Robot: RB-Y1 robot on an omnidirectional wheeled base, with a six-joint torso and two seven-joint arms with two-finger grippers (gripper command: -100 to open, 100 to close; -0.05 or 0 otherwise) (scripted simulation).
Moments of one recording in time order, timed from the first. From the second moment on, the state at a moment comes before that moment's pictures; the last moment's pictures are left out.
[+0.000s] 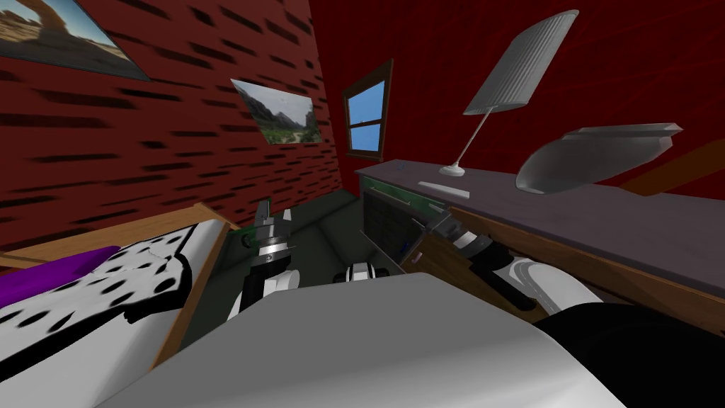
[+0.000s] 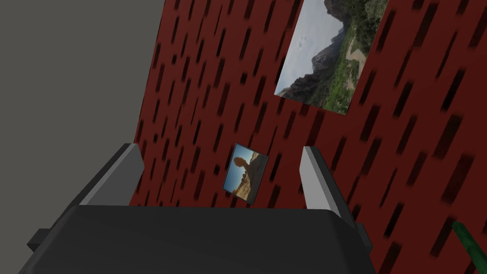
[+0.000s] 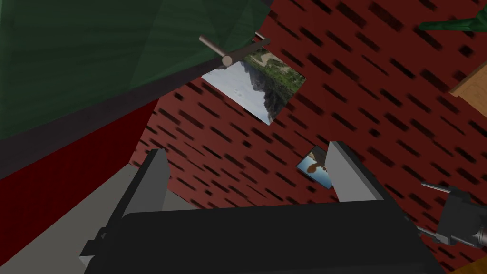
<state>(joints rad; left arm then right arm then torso) 0.51 0.01 0.04 -2.28 0.04 -0.36 0.05 0.70 -0.50 -0.47 -2.34 1.17 -0.56 0.17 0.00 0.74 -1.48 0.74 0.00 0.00</state>
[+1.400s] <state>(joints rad) 0.51 0.01 0.04 -2.28 0.04 -0.36 0.05 0.77 -0.67 -0.61 -2.32 1.54 -0.59 0.21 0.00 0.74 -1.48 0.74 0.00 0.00</state>
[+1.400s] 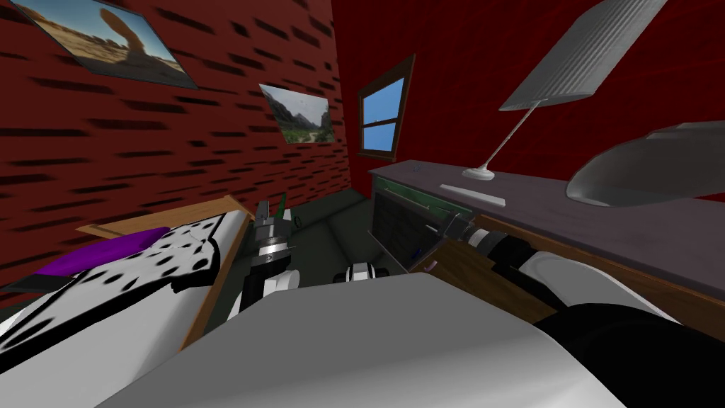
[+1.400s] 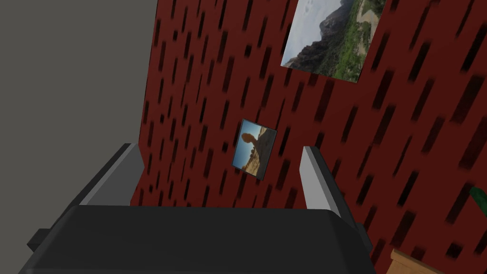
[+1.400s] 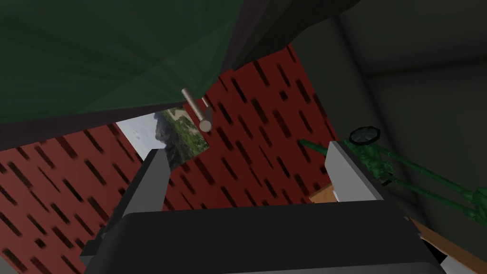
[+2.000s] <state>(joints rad) 0.51 0.01 0.04 -2.28 0.04 -0.36 0.05 0.80 -0.77 -0.67 -2.32 1.71 -0.60 0.22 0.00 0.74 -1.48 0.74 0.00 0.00</state>
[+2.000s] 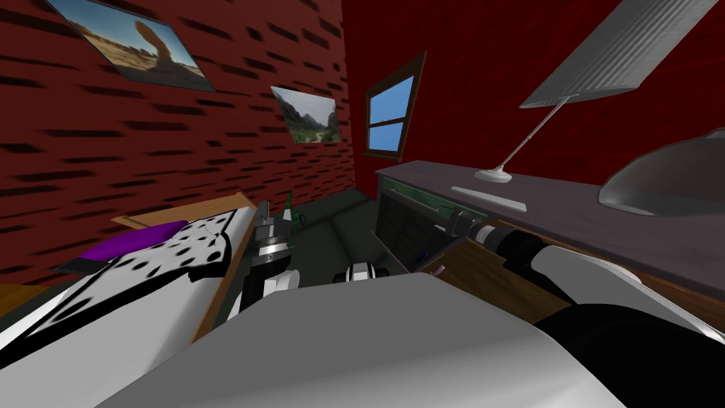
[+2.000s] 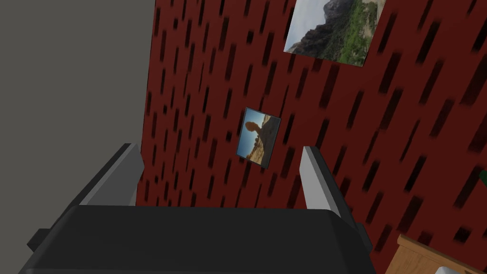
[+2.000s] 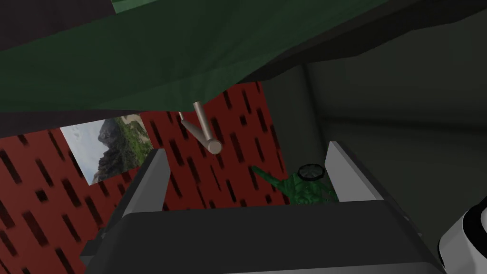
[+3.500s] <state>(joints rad) 0.51 0.01 0.04 -2.28 0.04 -0.36 0.05 0.82 -0.86 -0.77 -2.38 1.76 -0.64 0.16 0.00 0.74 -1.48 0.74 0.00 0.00</state>
